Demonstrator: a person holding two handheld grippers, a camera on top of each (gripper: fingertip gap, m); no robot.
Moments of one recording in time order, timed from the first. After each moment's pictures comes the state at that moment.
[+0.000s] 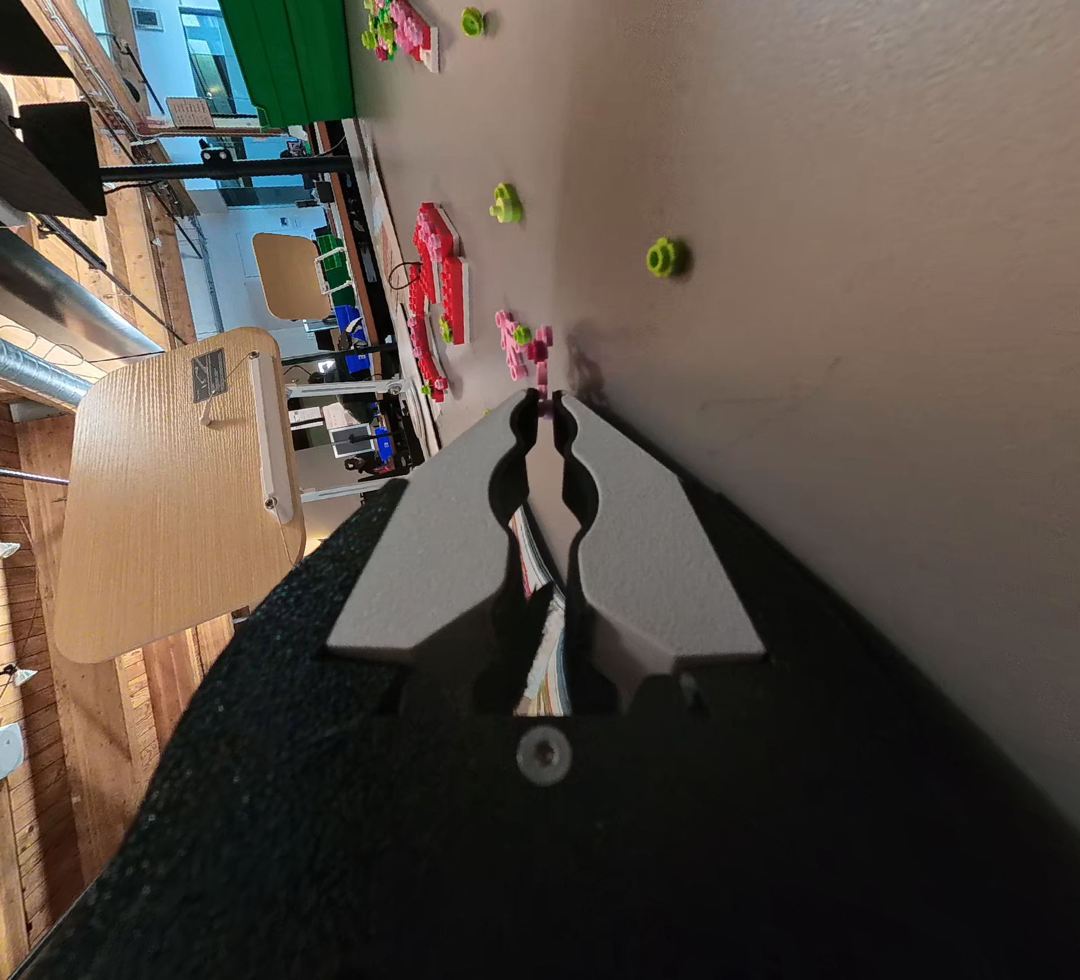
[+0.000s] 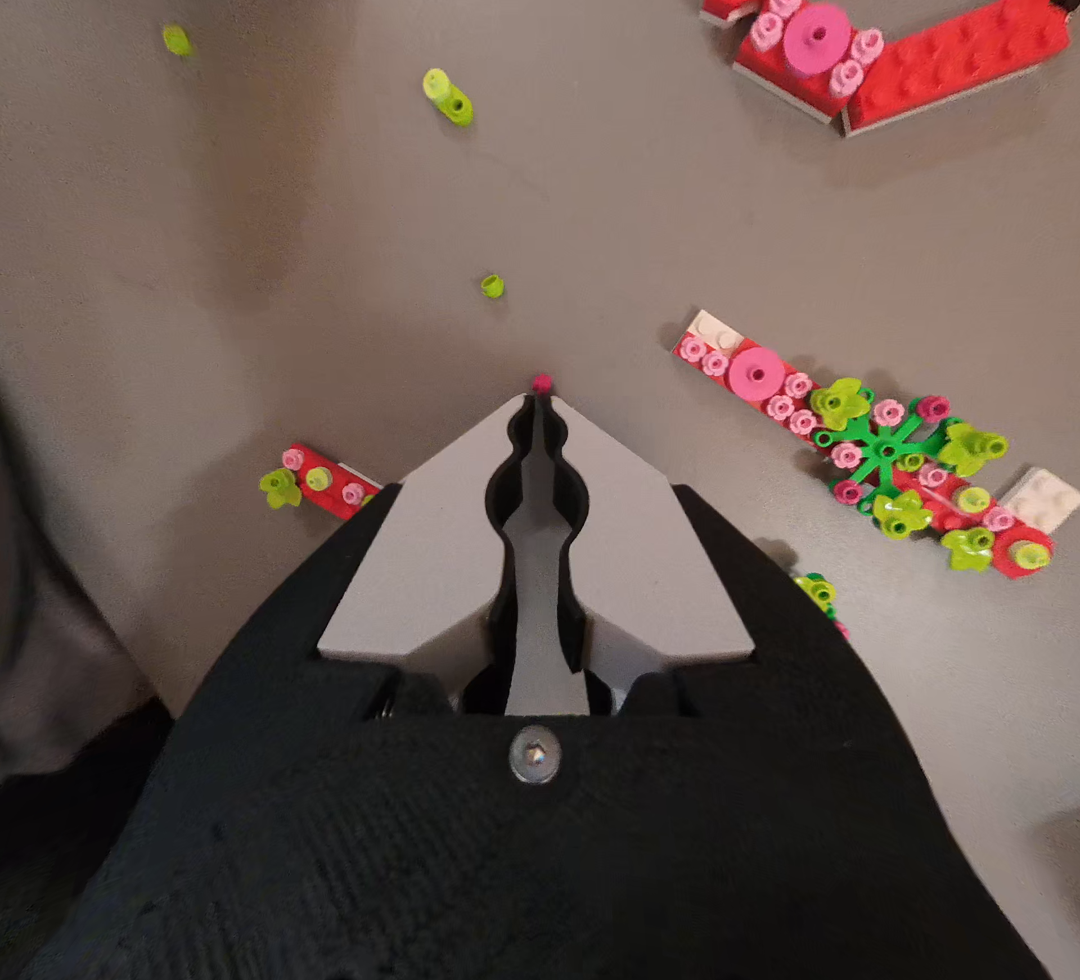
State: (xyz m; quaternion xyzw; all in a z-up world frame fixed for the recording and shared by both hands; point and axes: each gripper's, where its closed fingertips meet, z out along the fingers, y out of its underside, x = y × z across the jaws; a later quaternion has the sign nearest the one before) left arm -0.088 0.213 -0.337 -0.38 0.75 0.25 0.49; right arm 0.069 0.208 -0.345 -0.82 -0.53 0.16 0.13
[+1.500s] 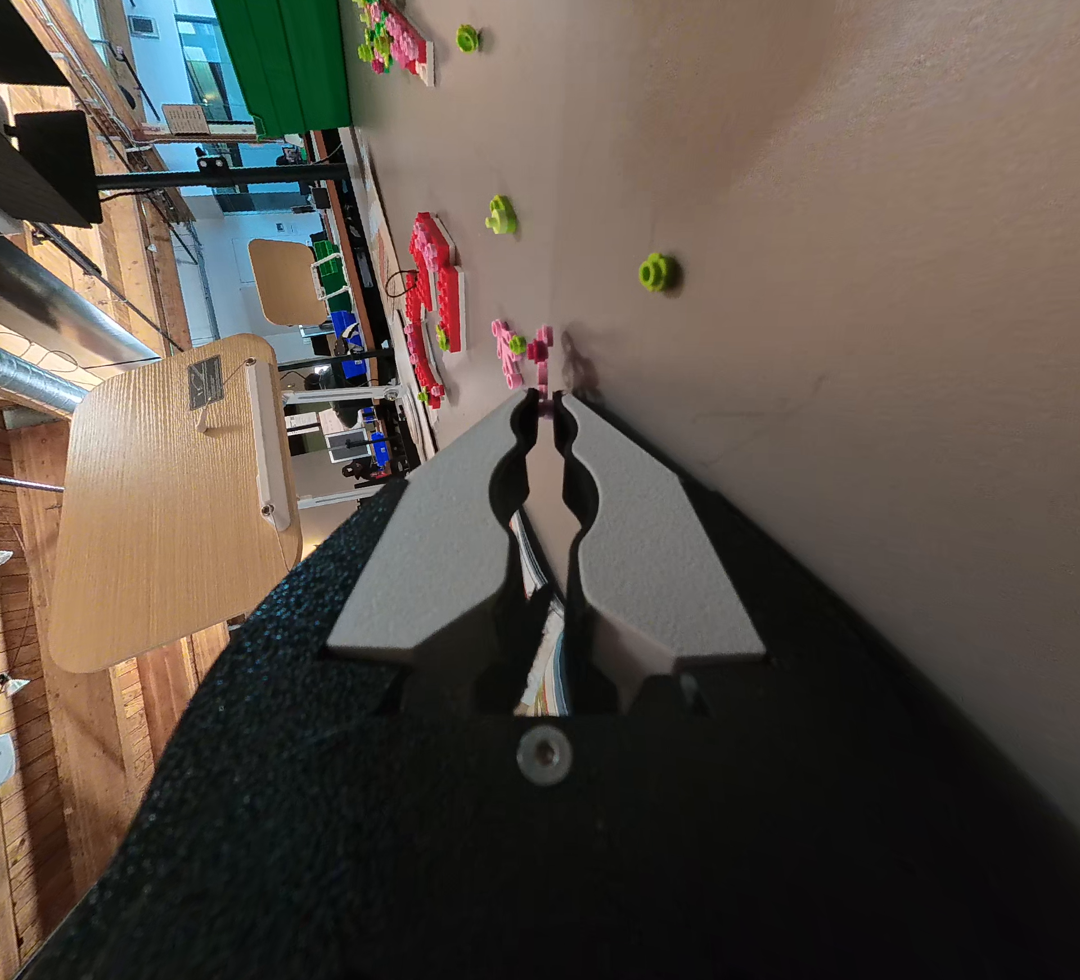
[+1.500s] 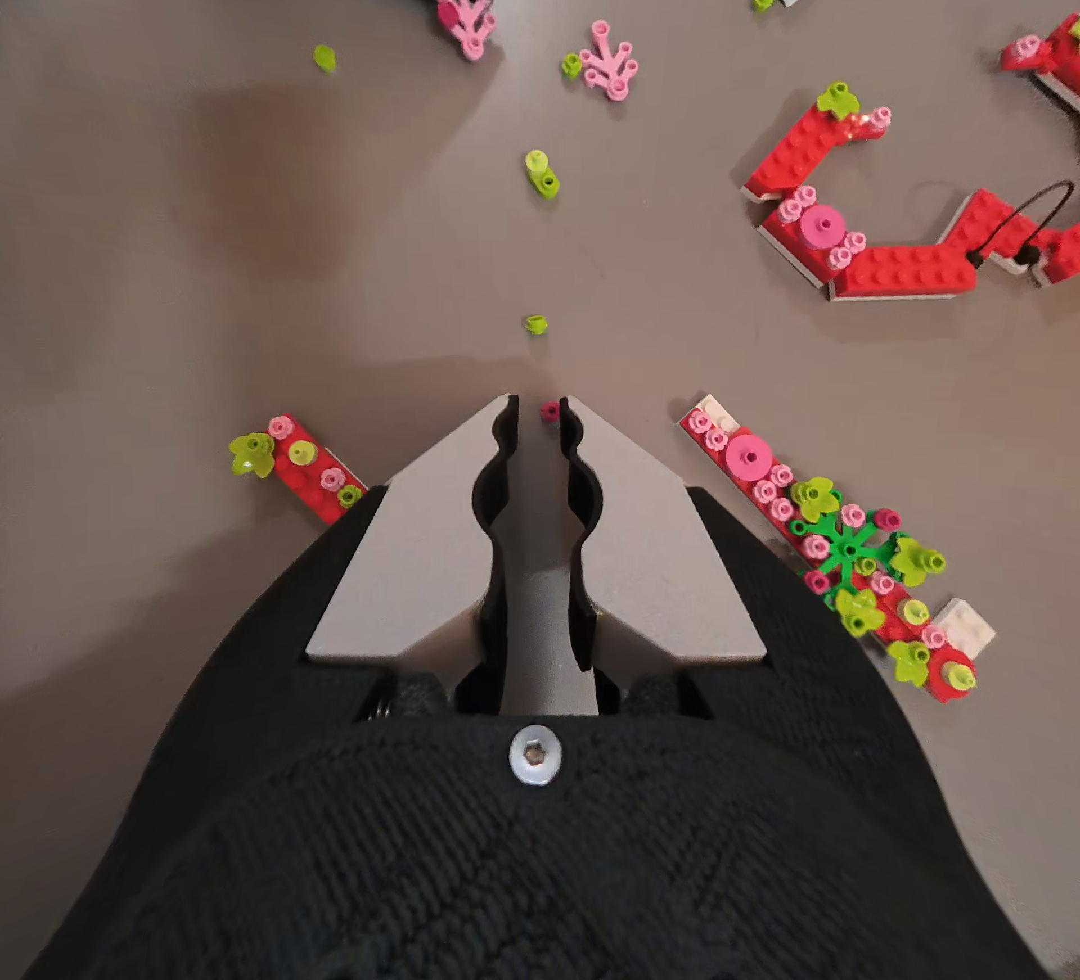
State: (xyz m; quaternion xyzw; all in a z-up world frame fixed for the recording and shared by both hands) left arm -0.086 0.211 -0.338 -0.38 0.75 0.24 0.48; right arm 0.056 0.205 -0.337 -0.71 -0.63 0.20 0.27
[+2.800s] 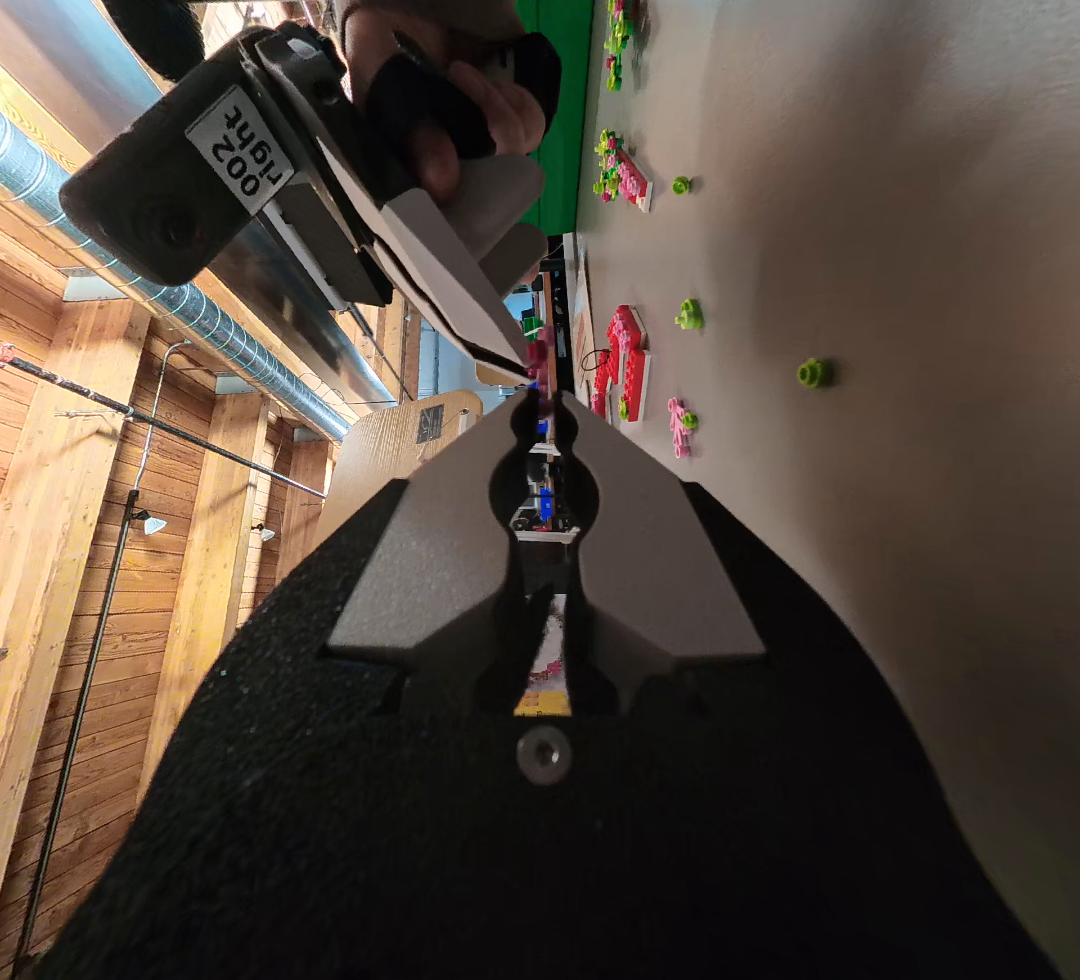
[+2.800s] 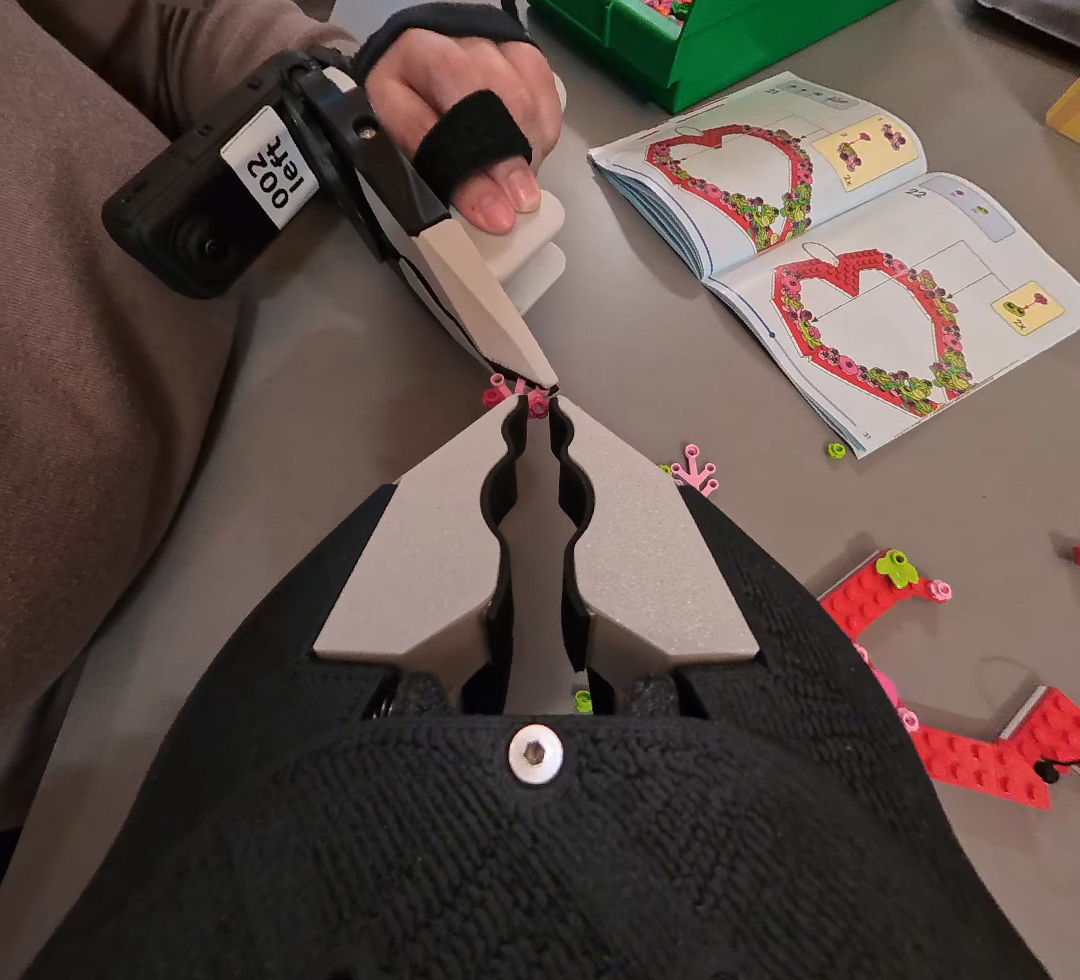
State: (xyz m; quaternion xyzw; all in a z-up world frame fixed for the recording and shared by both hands) left arm -0.060 0.186 -0.274 -0.26 0.67 0.27 0.64; right arm -0.066 0.179 -0.273 -0.58 -0.66 0.37 0.29
